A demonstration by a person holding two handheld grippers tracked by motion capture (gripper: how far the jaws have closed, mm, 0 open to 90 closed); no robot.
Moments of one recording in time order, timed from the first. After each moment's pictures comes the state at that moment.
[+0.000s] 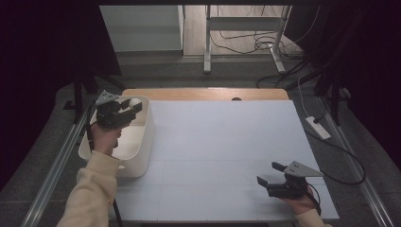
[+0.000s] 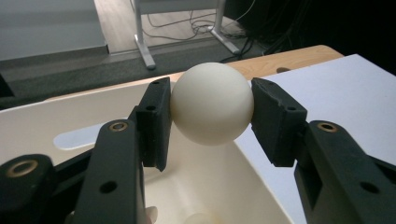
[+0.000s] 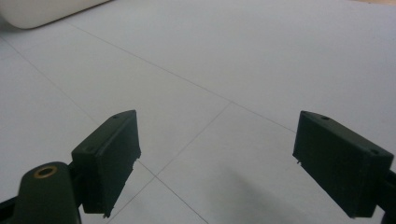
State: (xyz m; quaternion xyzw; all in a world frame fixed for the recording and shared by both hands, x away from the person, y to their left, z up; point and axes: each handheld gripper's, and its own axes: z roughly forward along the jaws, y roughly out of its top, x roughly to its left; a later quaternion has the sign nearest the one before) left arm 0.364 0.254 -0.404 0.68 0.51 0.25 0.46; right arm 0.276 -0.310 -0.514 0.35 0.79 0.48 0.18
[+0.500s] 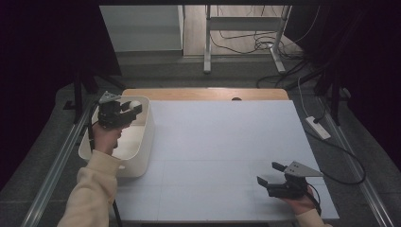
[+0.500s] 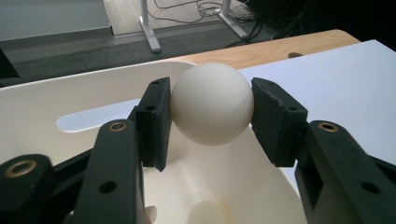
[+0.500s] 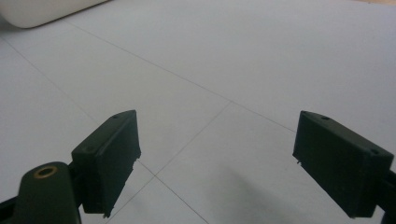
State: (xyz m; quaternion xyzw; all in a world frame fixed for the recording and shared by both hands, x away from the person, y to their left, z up) left arm 0.370 0.254 -0.410 0.69 0.53 0.24 0.44; right arm 0.275 -0.310 -0.514 0.35 0.79 0.48 0.18
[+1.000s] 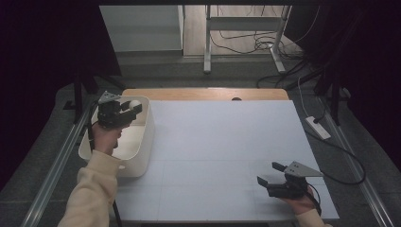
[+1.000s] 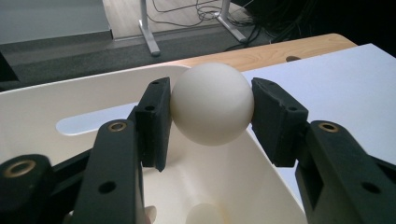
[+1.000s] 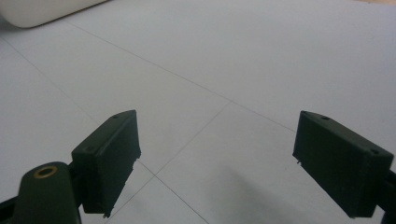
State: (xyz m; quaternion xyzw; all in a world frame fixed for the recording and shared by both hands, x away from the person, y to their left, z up) left arm 0.369 0.254 -0.408 0.69 0.52 0.24 0.44; right arm 0.275 -0.310 -0.514 0.35 0.79 0.48 0.18
